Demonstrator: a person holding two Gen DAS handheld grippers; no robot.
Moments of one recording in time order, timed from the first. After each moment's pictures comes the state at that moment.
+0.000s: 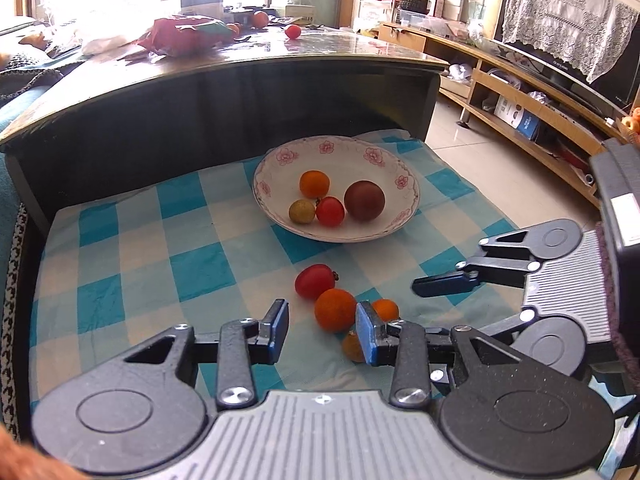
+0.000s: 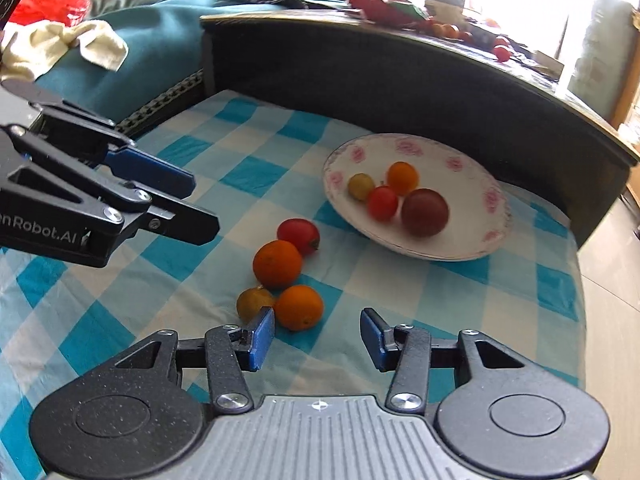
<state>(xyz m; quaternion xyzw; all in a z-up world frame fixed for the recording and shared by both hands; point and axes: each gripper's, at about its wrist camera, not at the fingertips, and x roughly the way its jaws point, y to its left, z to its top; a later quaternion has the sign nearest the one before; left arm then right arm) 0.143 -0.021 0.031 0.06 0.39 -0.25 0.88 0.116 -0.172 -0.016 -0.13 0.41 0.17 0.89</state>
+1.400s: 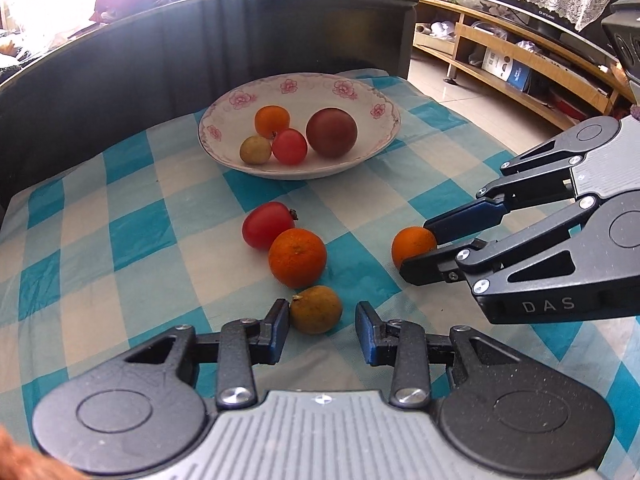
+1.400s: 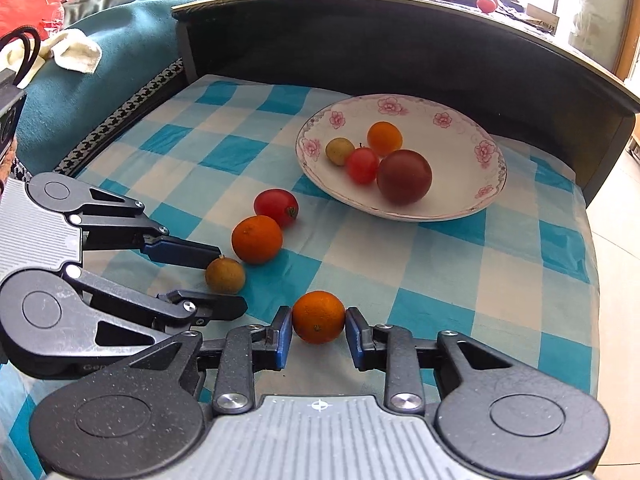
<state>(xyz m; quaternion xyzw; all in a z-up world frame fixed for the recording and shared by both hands) 0.142 -0.058 -0.031 0.11 0.41 -0.26 0.87 0.127 -0.202 -0.023 -0.08 0.45 0.17 0.87</state>
